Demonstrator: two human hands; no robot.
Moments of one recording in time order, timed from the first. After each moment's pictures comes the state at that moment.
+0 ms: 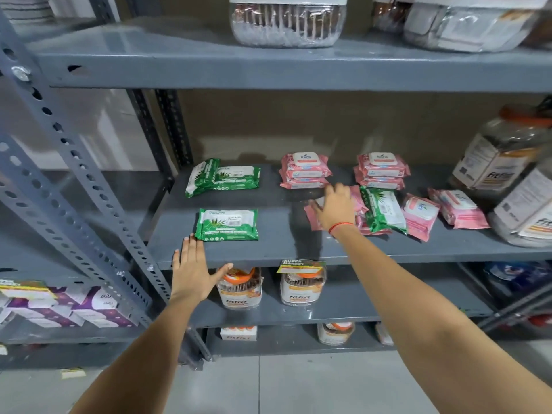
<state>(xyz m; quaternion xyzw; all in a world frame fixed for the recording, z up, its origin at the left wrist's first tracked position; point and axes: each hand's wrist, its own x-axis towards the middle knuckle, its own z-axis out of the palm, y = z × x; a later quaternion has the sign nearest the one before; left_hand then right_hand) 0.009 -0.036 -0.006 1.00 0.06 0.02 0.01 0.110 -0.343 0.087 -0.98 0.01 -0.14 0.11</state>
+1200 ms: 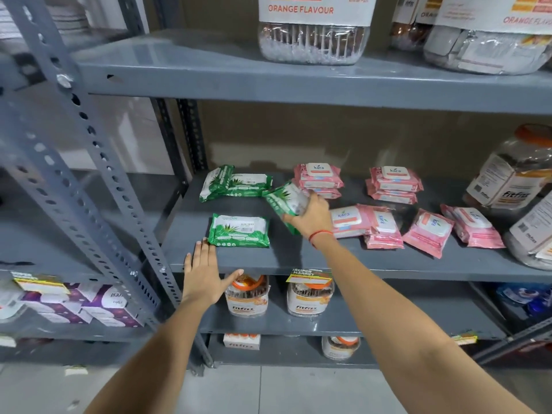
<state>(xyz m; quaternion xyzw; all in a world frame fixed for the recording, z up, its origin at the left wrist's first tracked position) 0.011 -0.035 -0.006 1.00 0.06 0.01 0.03 0.102 -0.274 0.100 -0.94 -0.01 -0.09 0.34</state>
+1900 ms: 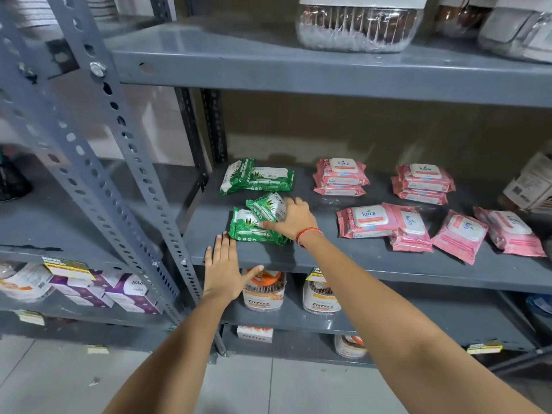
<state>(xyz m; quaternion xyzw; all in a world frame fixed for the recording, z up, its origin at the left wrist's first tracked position) 0.011 -0.035 -0.010 1.00 0.06 0.02 0.04 0.109 -0.201 0.082 -0.96 -0.11 0.02 0.25</state>
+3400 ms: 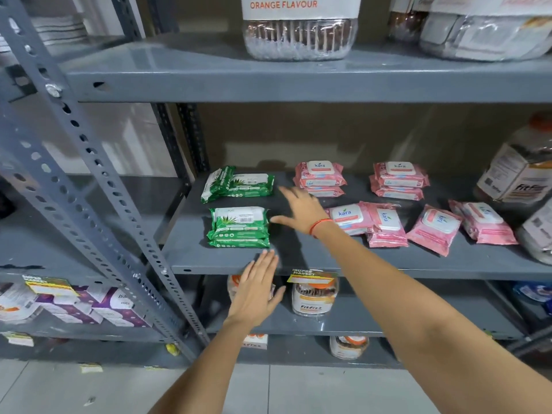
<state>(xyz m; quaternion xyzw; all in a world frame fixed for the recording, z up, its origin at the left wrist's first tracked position) -0.019 -0.130 0.000 0.98 -0.15 0.08 0.10 0.128 -0.276 0.101 -0.96 -0.24 -0.04 0.13</state>
